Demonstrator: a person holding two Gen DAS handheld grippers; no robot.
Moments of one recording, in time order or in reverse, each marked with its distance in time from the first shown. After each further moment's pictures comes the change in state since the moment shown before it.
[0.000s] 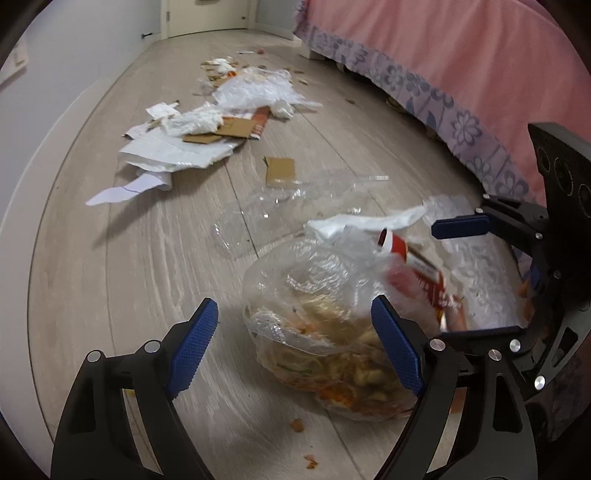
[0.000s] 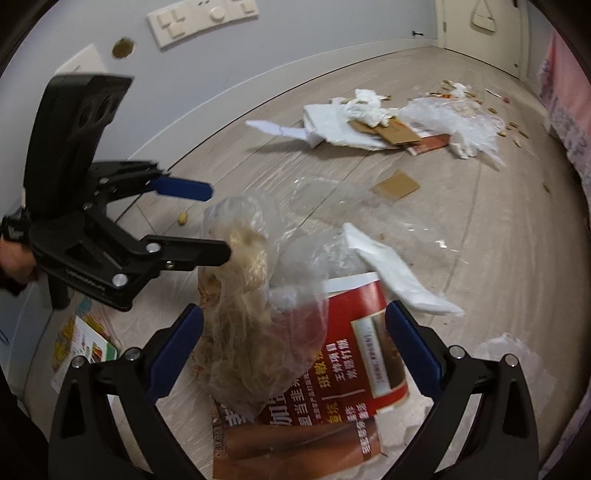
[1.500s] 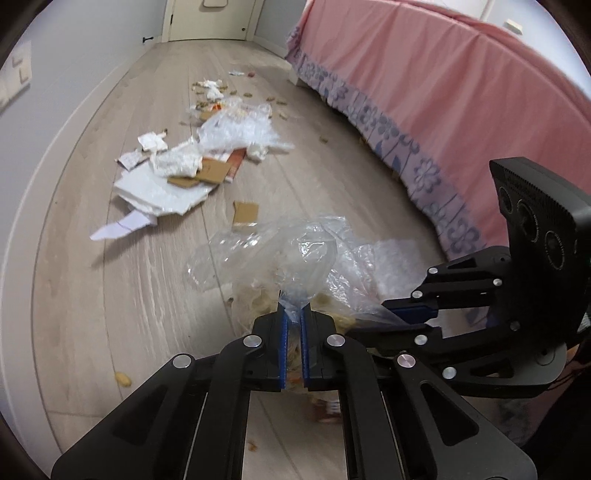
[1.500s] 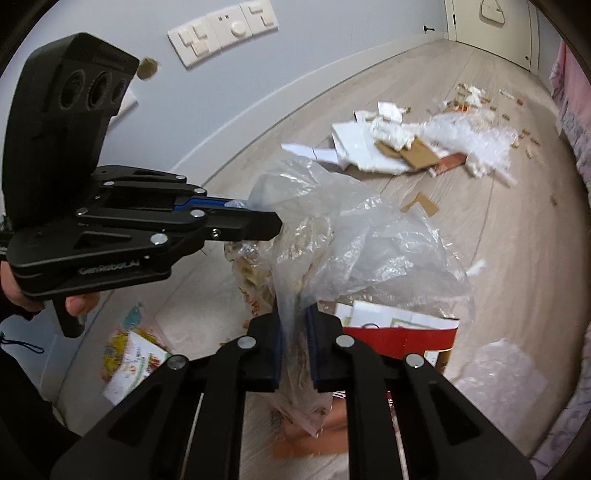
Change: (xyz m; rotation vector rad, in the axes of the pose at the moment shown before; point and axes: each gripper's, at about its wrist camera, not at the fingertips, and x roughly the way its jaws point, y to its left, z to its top) left arm -0.087 -0.033 0.050 -0.103 -0.048 -0.095; right arm -0.060 0.025 0.040 0.031 0.039 0.073
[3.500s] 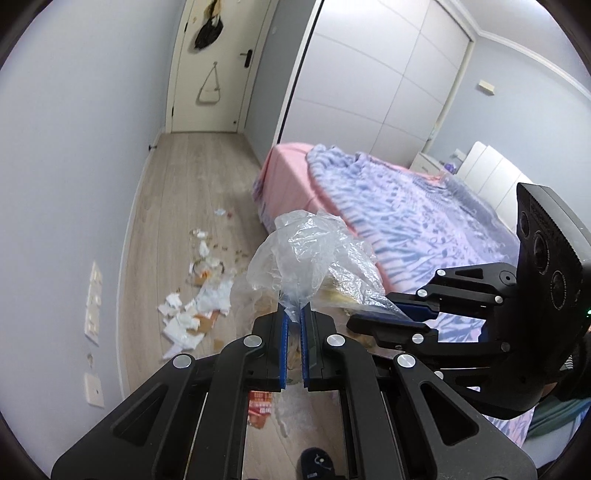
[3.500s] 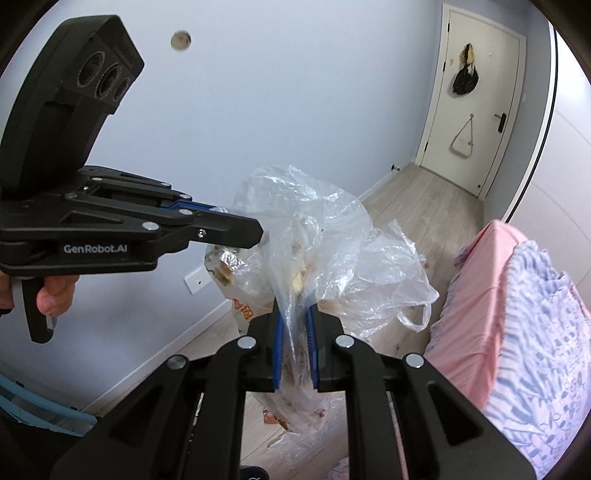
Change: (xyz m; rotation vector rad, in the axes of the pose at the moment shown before) left arm -0.508 -0.228 0.294 0.007 -0.214 0.010; right arm -0.516 0.177 0.202 -0.191 -0.234 -0.247
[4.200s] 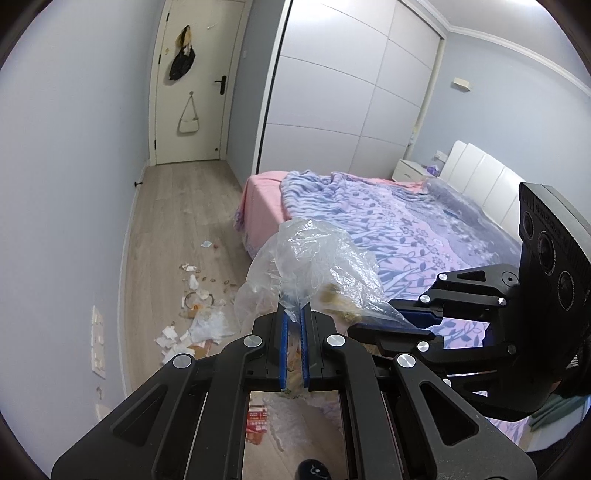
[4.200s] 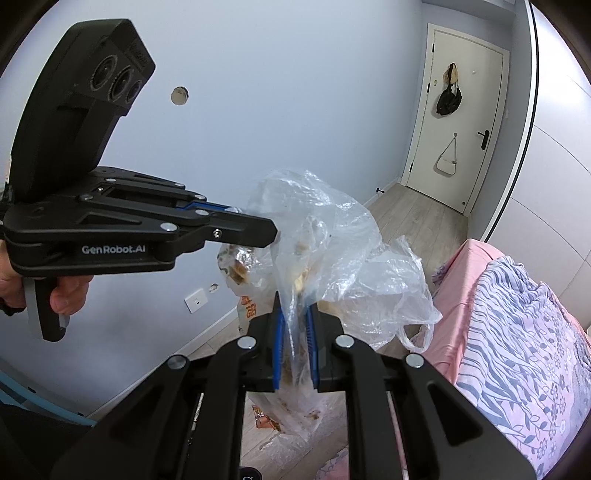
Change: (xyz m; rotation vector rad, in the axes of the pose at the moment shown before) left arm -0.043 -0.082 0.051 0.095 -0.054 -0.015; right arm -0.096 -0.025 0.017 0.014 -0.072 -0.023
